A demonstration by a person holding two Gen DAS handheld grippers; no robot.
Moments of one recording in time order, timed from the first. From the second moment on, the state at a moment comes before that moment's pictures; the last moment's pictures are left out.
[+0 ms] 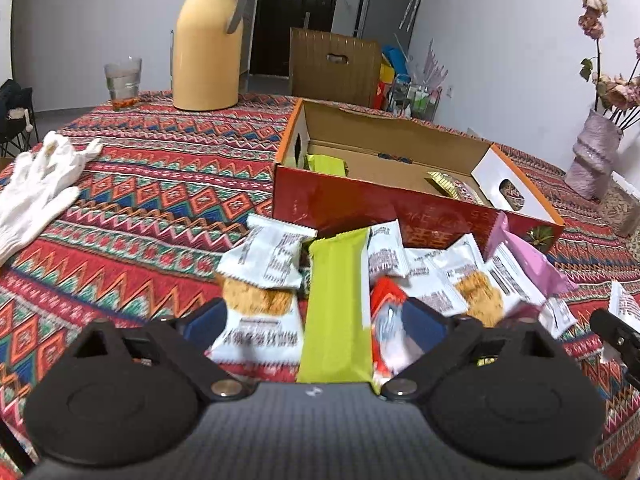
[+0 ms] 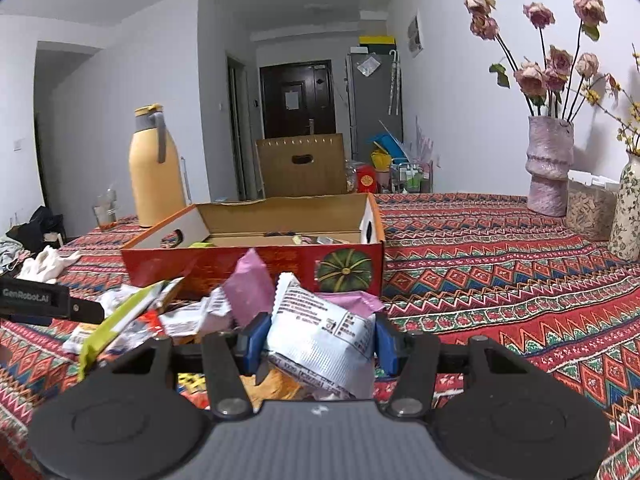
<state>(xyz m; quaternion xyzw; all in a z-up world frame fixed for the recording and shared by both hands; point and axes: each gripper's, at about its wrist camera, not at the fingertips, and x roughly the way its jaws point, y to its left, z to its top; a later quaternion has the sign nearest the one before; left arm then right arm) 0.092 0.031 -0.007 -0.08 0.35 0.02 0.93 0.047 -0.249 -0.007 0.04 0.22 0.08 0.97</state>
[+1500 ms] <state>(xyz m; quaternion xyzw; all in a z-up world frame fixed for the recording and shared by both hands) 0.126 0.013 0.020 -0.03 0.34 -0.02 0.94 0.086 -0.243 0.006 0.02 0.21 0.10 0.97</state>
